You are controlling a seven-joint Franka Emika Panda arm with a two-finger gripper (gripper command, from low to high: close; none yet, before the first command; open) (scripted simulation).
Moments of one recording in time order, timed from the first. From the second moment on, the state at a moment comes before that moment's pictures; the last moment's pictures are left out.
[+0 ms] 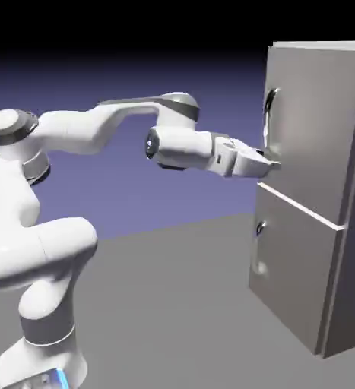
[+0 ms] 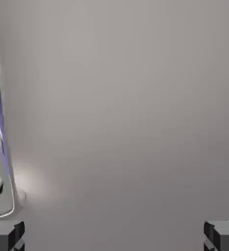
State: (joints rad) arm 1.94 1.29 -2.05 -2.43 2.45 2.62 -0.62
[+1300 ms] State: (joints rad) arm 1.84 0.82 -2.71 -2.64 1.80 1.26 -1.08
